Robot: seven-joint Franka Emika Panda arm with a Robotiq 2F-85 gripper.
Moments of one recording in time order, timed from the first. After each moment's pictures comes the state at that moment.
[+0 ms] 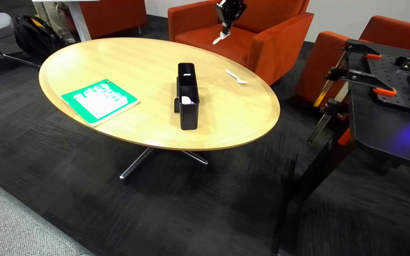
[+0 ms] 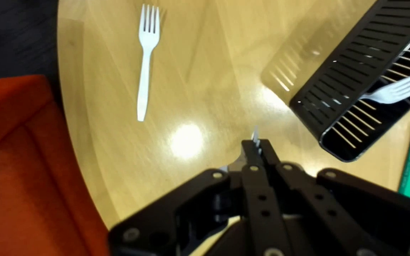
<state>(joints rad) -0.03 0.57 -0.07 -2.14 0.20 2.88 0.10</state>
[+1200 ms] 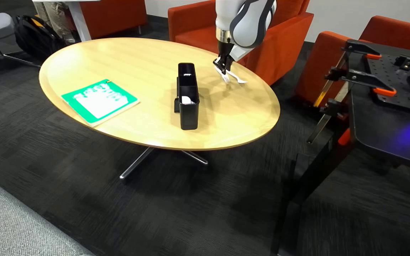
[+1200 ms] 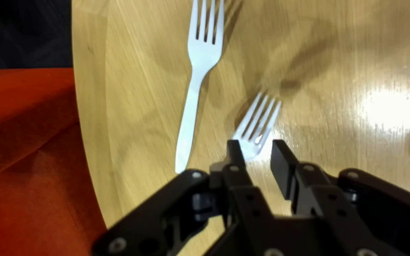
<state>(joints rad) 0.30 1.12 -0.39 -1.83 0.10 2.95 0.37</state>
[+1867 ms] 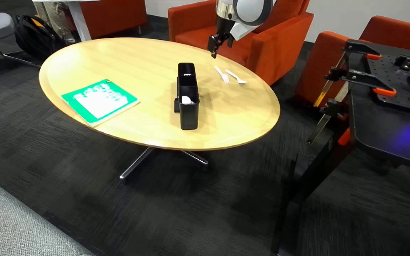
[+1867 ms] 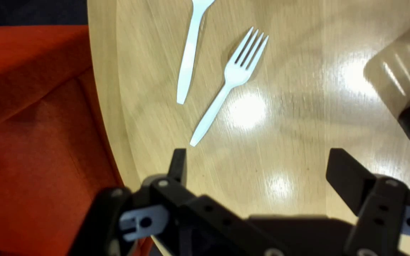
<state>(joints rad) 0.33 0.94 -0.41 -1.97 0.10 3.04 0.32</state>
